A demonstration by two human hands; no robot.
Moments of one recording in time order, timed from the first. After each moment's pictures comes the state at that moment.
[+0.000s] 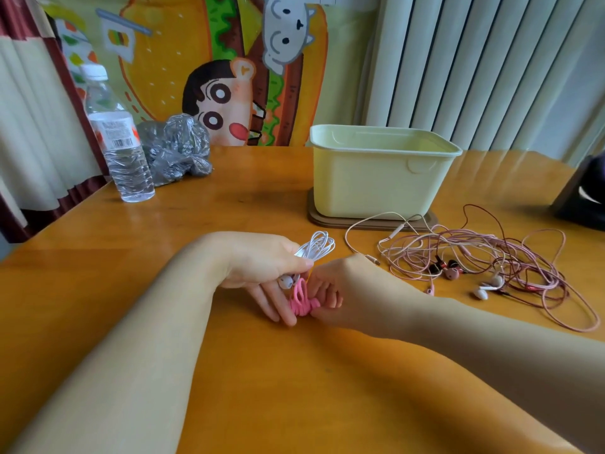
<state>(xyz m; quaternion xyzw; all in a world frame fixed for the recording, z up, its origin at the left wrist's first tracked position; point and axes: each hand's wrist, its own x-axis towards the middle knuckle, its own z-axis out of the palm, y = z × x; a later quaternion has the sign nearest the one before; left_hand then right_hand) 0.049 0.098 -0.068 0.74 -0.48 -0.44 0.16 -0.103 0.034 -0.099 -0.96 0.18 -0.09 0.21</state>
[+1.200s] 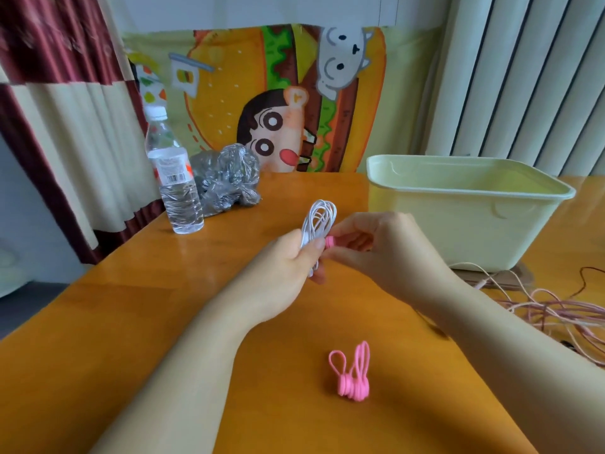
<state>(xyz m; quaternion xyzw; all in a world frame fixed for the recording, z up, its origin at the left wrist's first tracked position) 0.096 0.079 -0.074 0.72 -0.51 -0.17 0.43 -0.025 -0.031 -0.067 -0.89 0.15 -0.35 0.26</state>
